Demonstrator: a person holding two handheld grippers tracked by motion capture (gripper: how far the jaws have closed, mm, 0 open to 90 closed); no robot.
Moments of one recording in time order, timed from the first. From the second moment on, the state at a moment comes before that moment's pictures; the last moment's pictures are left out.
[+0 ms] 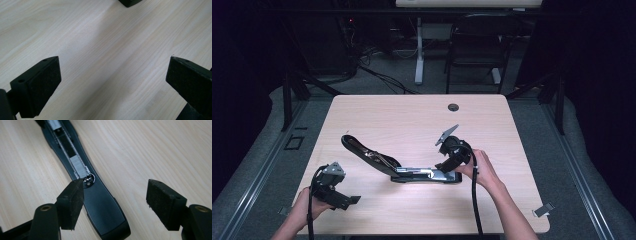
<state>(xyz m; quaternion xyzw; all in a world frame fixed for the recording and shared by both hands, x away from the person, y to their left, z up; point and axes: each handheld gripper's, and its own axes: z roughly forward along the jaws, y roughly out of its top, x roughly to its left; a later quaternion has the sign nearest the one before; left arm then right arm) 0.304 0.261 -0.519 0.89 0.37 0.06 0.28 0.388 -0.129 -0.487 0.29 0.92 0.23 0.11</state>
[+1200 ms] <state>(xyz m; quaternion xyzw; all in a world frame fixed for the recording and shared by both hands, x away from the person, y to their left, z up) 0.321 0.262 -0.507 0.85 0.41 0.09 0.32 0.331 -0.154 -0.497 0.43 0.84 0.28 0.18</state>
